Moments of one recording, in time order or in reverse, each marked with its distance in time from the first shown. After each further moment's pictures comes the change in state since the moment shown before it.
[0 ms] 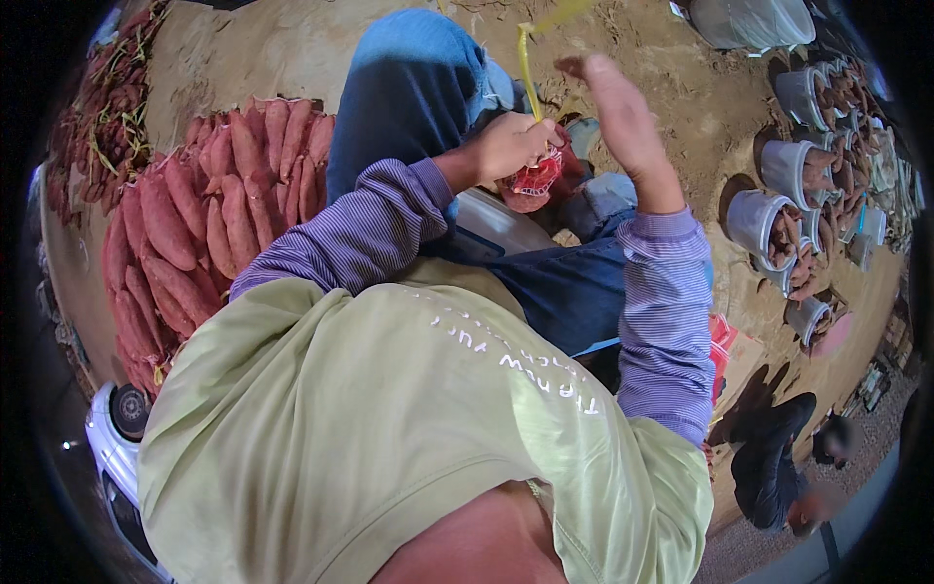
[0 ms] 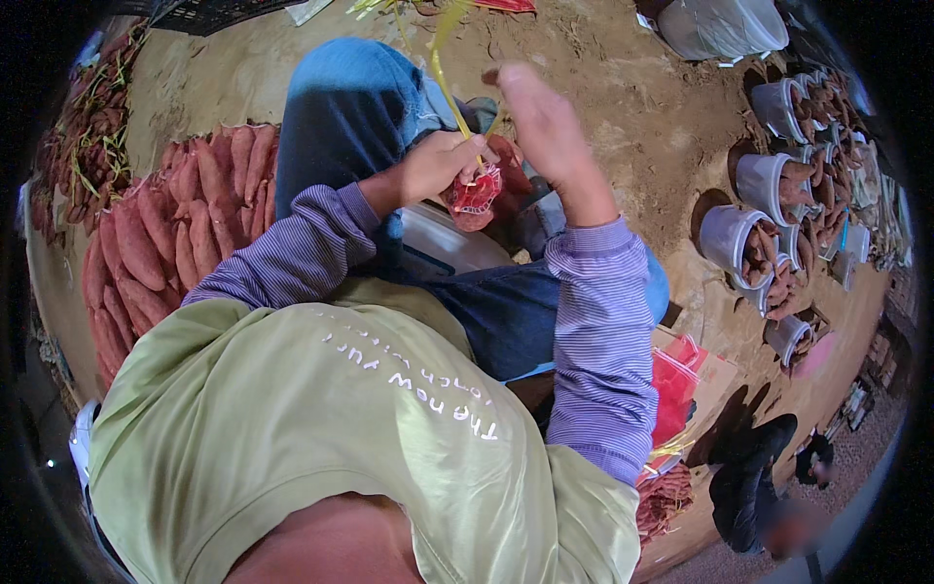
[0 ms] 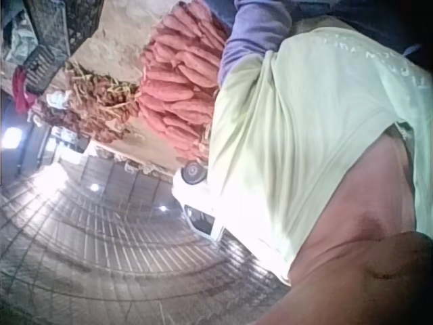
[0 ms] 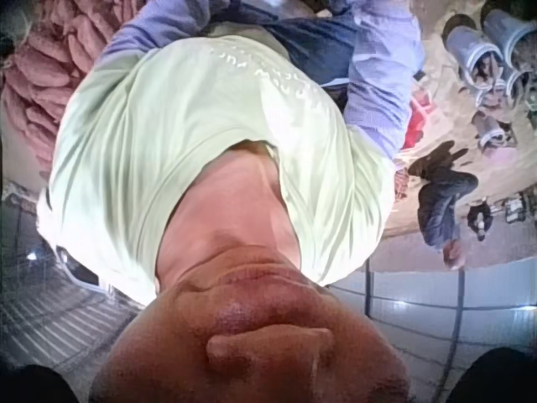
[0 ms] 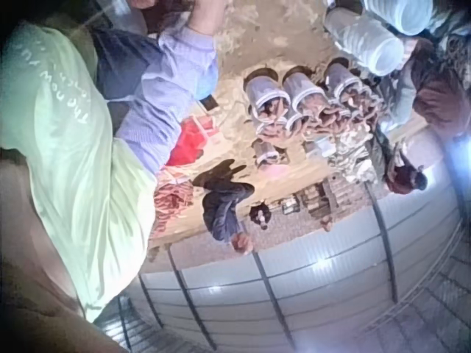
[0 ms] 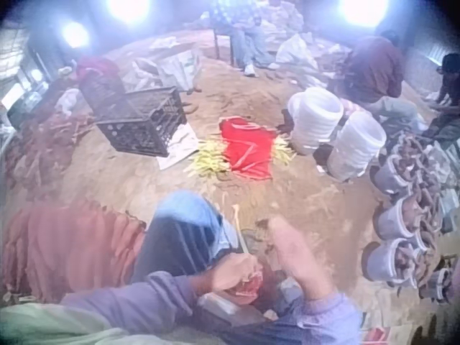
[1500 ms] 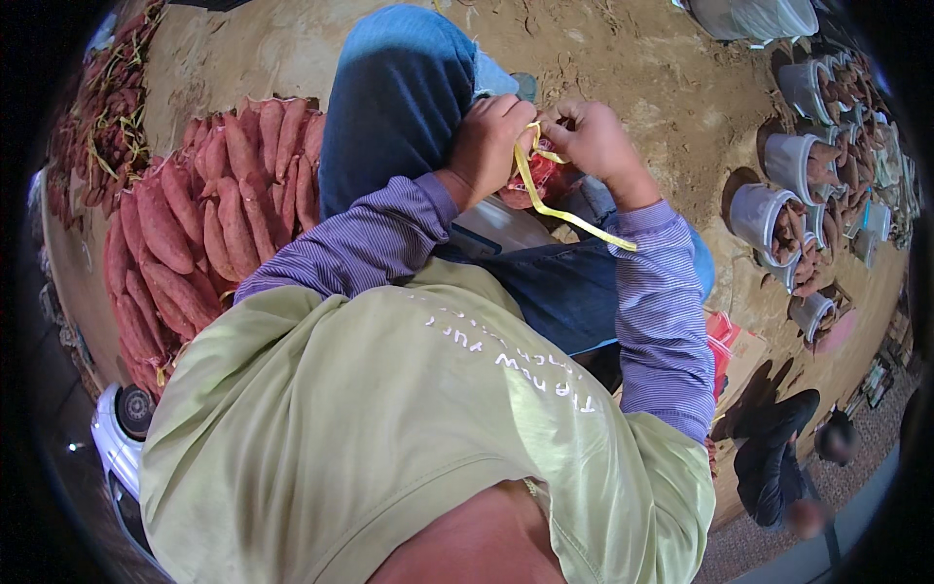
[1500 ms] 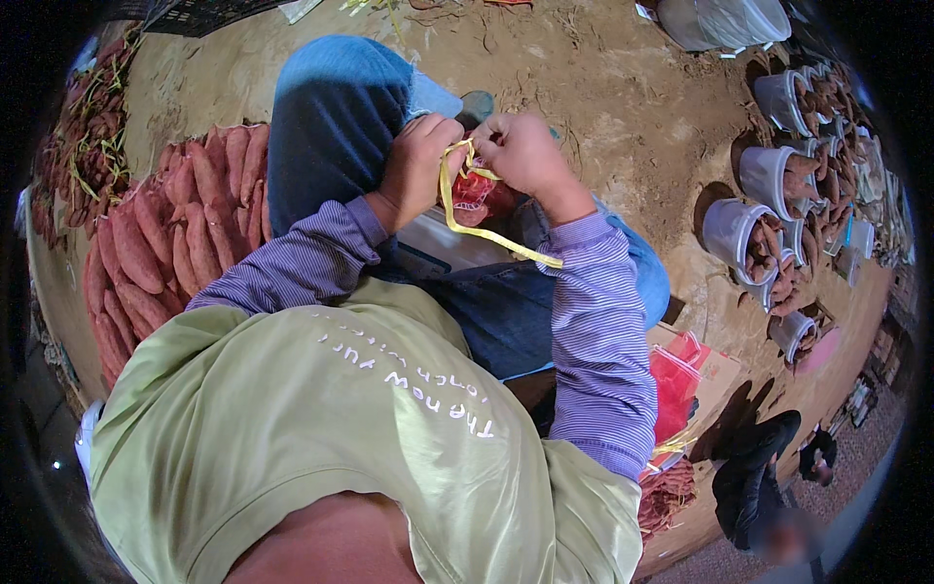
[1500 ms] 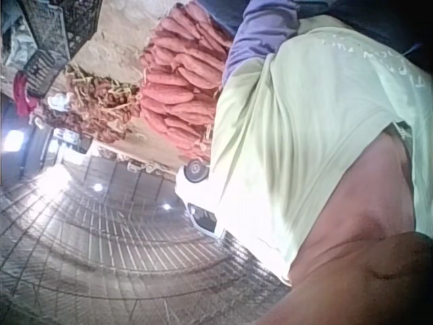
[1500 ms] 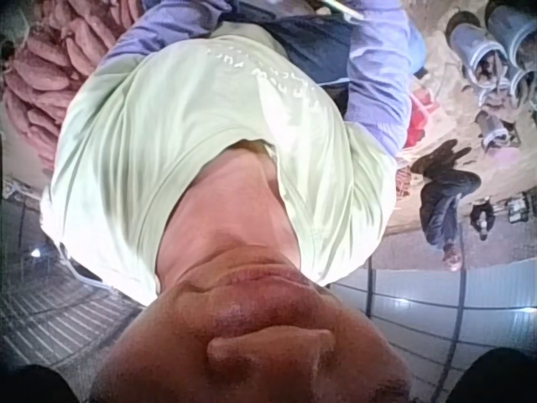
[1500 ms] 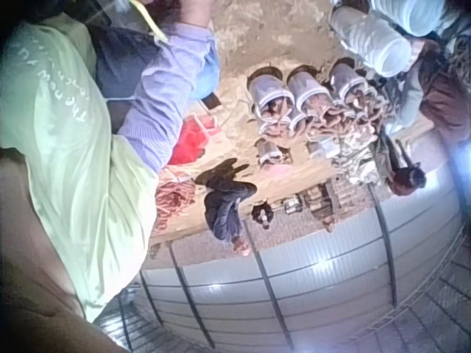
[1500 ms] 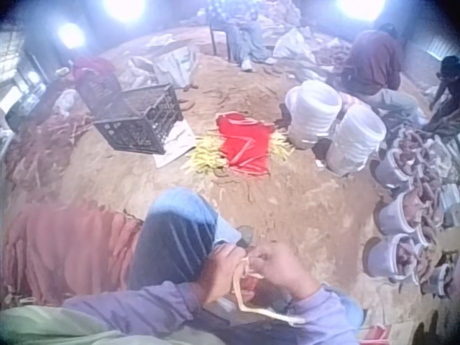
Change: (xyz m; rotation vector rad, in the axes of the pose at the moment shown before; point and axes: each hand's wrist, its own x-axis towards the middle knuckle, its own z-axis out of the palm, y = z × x) left_hand -0.014 0.005 0.004 0.772 0.500 0.672; right_hand -0.029 0.029 0.001 -0.246 -0.390 0.356
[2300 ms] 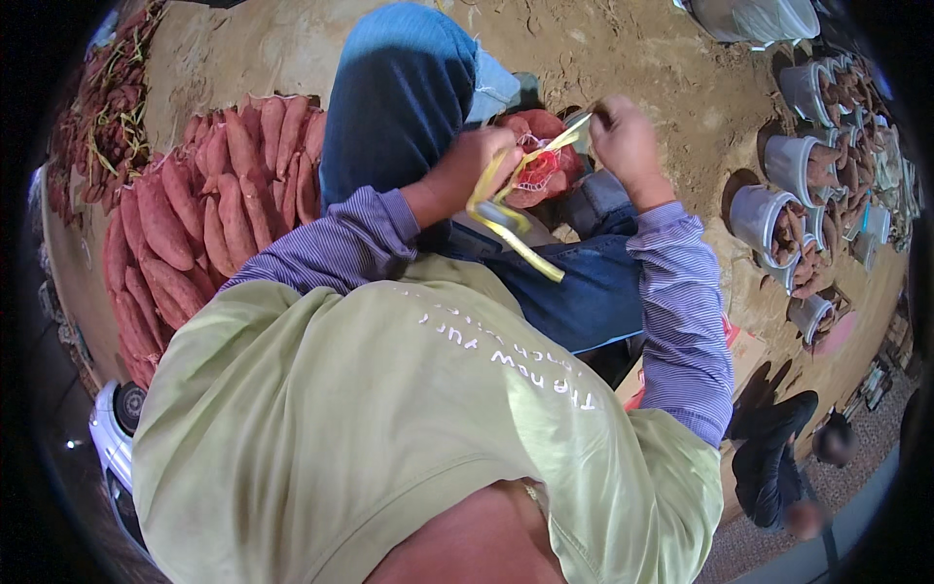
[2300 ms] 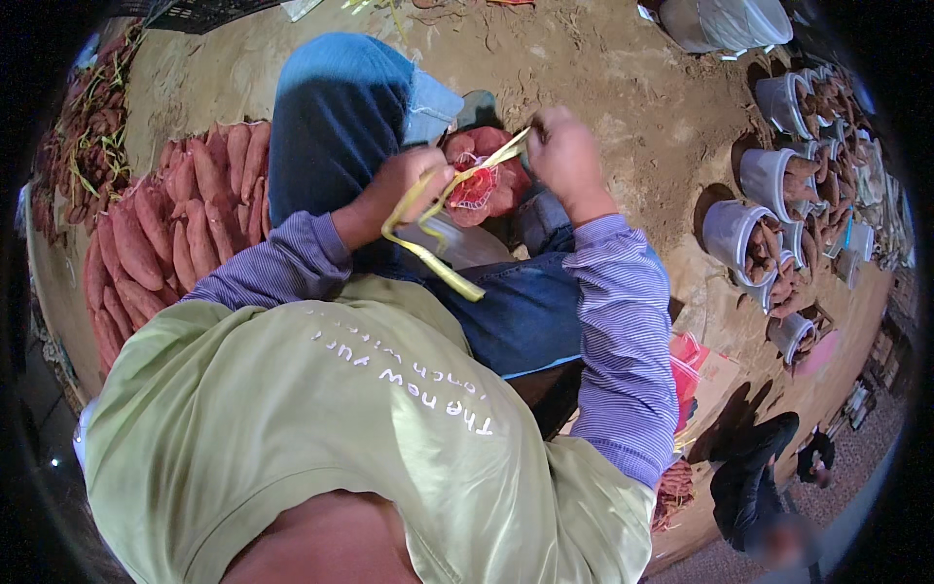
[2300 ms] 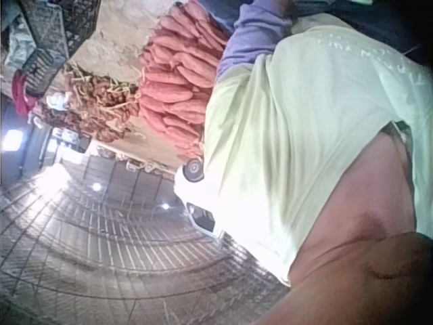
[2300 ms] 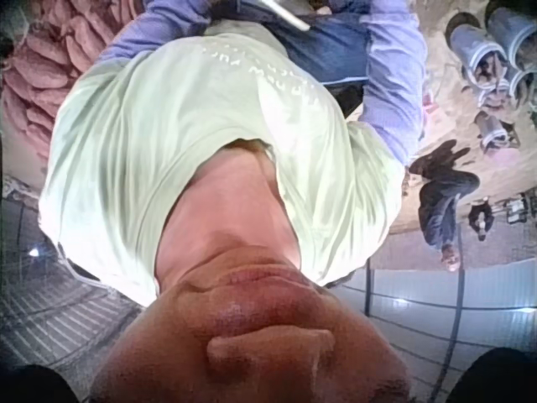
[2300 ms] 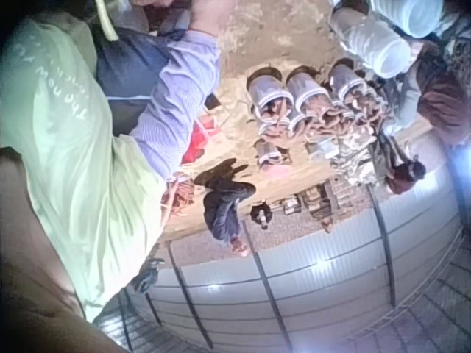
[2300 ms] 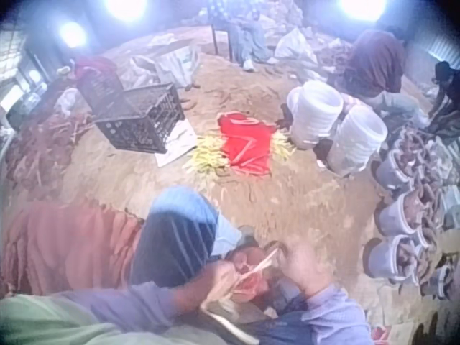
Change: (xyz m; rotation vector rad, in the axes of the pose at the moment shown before) left_hand -0.028 -0.004 -0.020 -0.286 -0.266 -0.193; right_hand -0.009 0.044 -0.015 -0.431 0.282 -0.141
